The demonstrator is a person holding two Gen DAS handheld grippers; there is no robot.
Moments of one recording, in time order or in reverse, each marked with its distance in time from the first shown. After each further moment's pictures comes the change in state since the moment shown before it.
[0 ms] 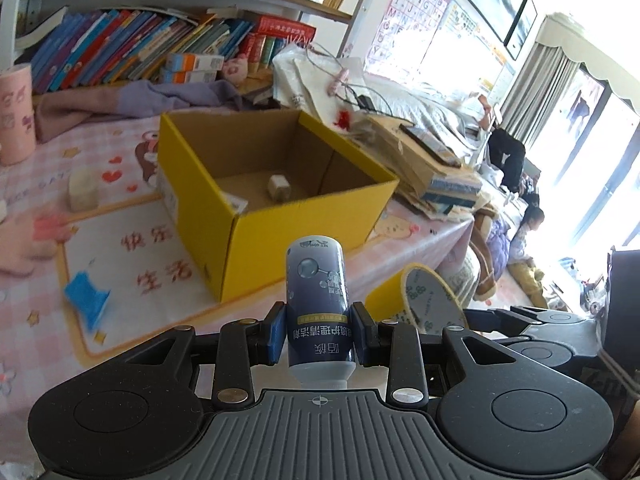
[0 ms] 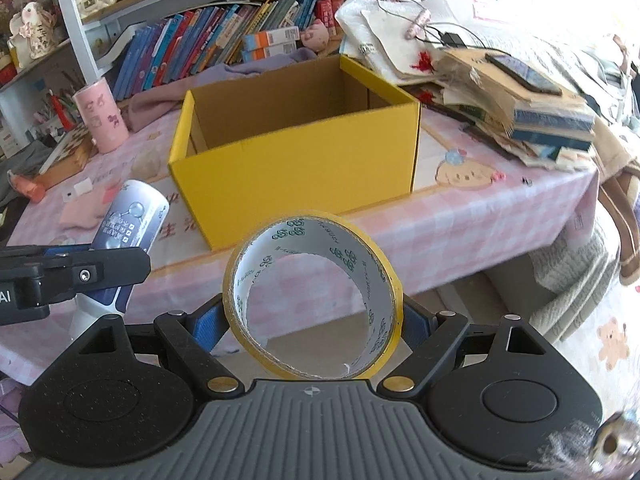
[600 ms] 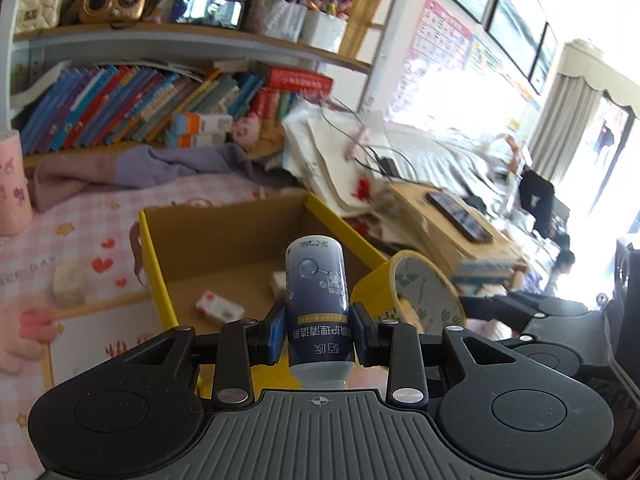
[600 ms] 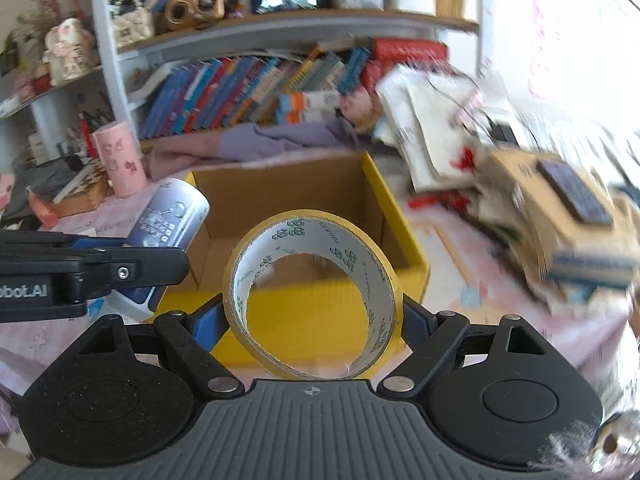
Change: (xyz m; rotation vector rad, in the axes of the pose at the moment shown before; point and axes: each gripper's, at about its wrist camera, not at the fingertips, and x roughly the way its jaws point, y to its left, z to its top) left arm 0.049 -0.026 0.078 -0.006 -0.145 0.114; right arm 0.036 -0.040 0.109 -0.197 -0.151 0.126
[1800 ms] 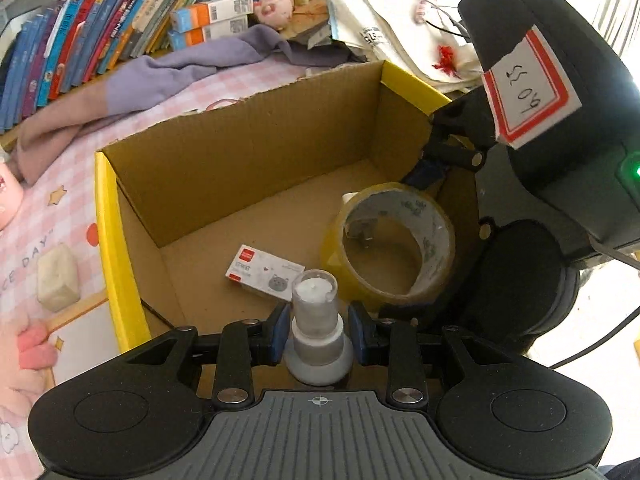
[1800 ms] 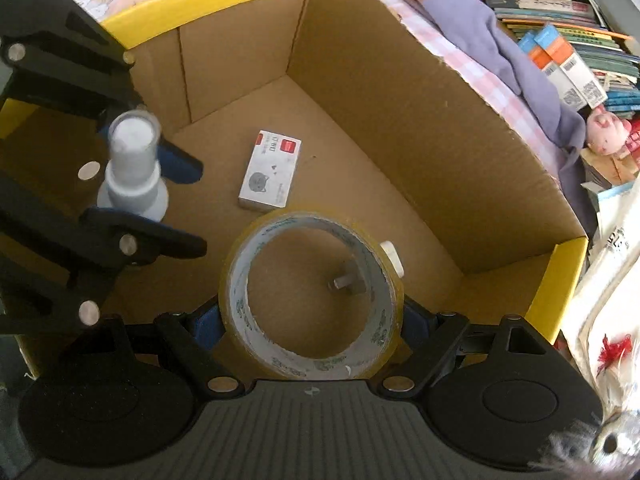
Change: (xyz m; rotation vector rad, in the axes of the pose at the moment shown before) left arm 0.145 0.020 0.003 0.111 0.396 0.198; right arm 0.210 0.014 0.043 -0.890 0.512 0.326
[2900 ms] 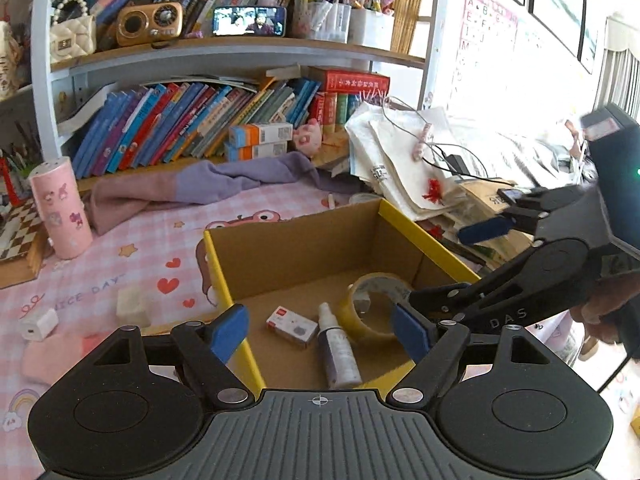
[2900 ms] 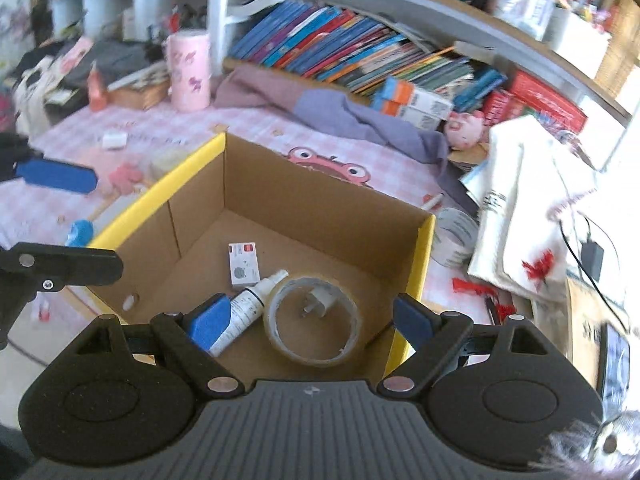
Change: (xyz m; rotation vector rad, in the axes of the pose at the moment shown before) left arm -0.126 0.008 -0.048 -0.098 -0.382 0.024; right arm -0.129 0.022 -0.047 0.435 -0.354 -0.188
